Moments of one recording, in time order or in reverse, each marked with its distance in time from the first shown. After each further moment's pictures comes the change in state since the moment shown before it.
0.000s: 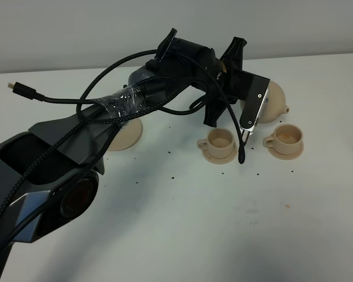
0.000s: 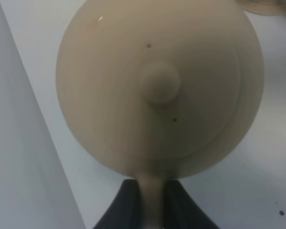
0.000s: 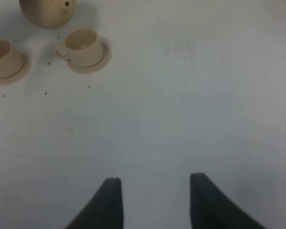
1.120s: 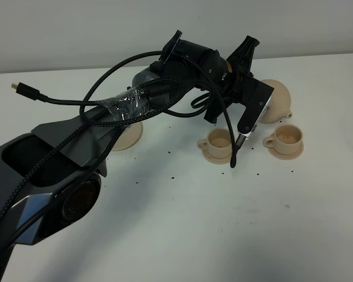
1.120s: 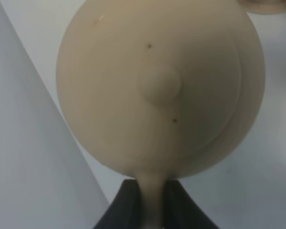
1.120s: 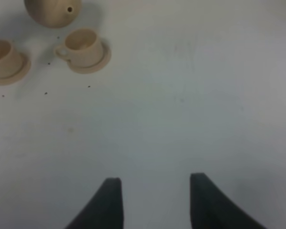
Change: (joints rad) left arm -0.013 0.000 0.000 0.000 -0.043 0.168; right arm 0.000 0.000 0.000 0.000 0.000 0.000
